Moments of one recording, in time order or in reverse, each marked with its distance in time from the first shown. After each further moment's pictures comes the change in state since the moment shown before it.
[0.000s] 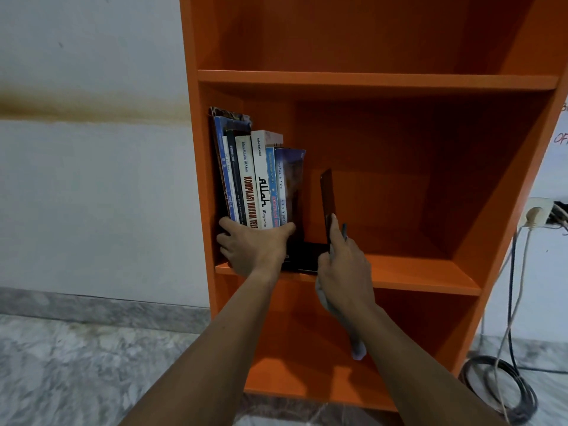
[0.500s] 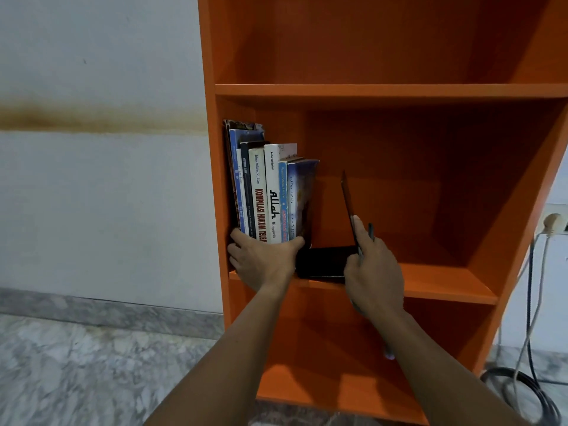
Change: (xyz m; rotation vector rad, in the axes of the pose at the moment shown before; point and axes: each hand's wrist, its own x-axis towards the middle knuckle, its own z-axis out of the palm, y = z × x) left_hand -0.001 -0.011 -0.009 0.030 0.028 0.060; right_hand 0.006 0.010 -0.015 -0.056 0.094 0.022
